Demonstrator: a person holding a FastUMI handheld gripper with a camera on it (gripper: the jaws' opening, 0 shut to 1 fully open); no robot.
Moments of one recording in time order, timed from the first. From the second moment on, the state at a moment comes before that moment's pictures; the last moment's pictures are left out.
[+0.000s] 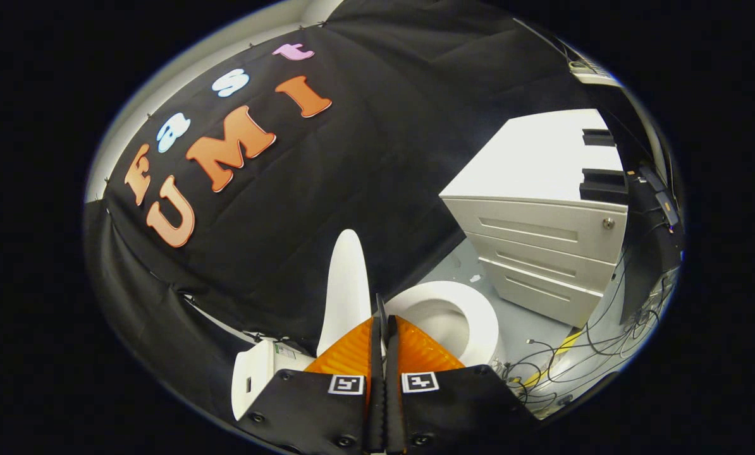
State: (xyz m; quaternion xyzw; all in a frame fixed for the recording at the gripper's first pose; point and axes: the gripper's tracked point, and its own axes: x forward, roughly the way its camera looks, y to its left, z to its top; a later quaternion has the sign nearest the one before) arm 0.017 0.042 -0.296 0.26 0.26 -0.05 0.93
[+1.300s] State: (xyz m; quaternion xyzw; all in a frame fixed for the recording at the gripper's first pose) arm 0.006 0.184 -0.212 0.13 0.23 0.06 0.96
